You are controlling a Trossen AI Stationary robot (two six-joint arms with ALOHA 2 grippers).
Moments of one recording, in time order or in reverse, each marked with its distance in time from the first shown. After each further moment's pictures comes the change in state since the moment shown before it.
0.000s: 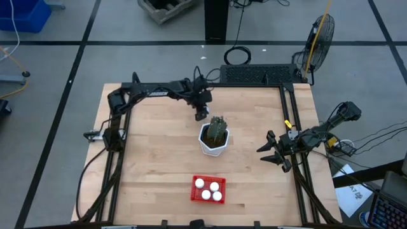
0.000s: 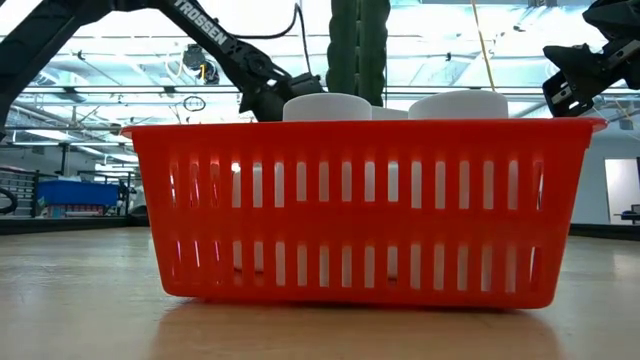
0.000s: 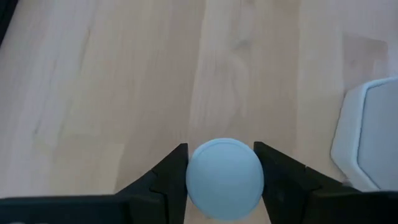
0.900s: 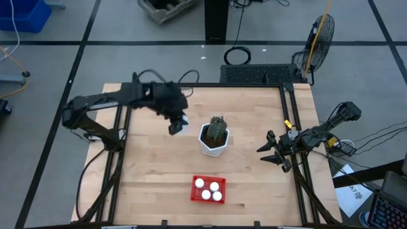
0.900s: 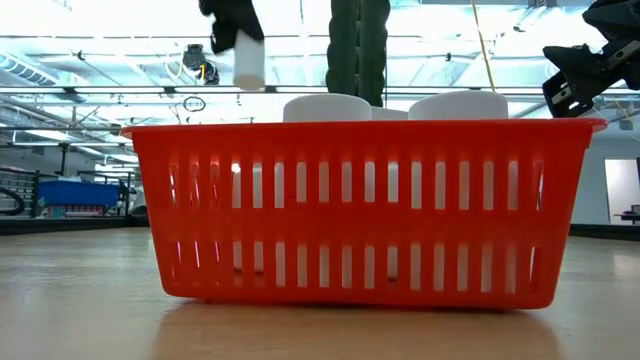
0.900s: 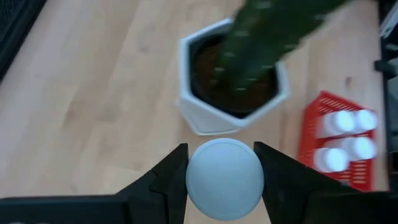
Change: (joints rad) left arm -0.295 -0.590 0.000 -0.475 -0.146 -0.371; right arm 0.000 0.000 0.000 0.000 0.000 0.000
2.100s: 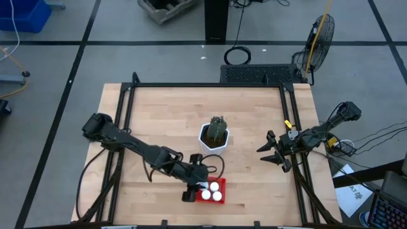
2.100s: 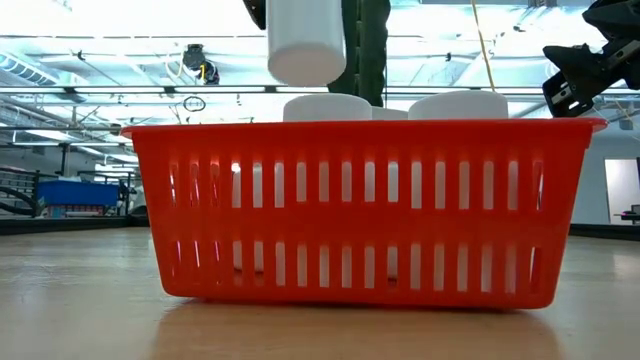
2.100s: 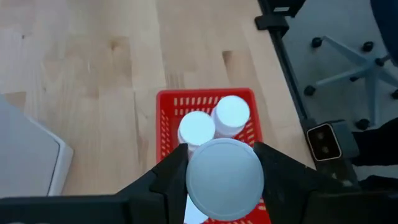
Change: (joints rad) left arm -0.618 0.357 0.000 0.453 -0.207 -0.143; right arm 0.000 0.000 0.000 0.001 0.000 0.000
